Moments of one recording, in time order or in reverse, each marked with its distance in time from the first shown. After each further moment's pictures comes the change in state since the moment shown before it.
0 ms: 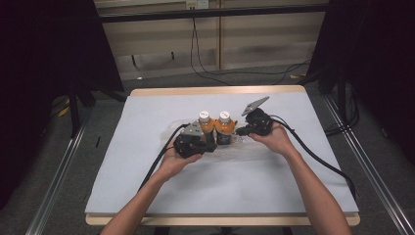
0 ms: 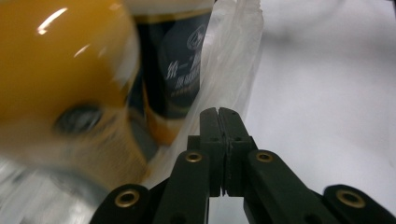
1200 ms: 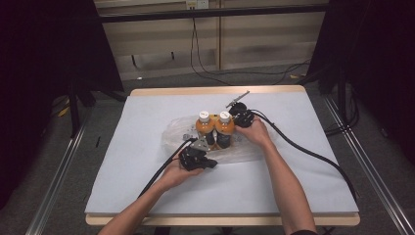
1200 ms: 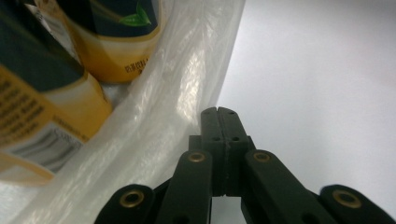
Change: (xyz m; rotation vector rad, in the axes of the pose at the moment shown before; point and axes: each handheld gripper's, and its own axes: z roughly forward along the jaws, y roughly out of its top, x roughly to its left) left arm -0.012 -0.033 0.027 0.163 -0.062 0.008; right arm -0.031 0.027 0.074 0.058 0.007 0.191
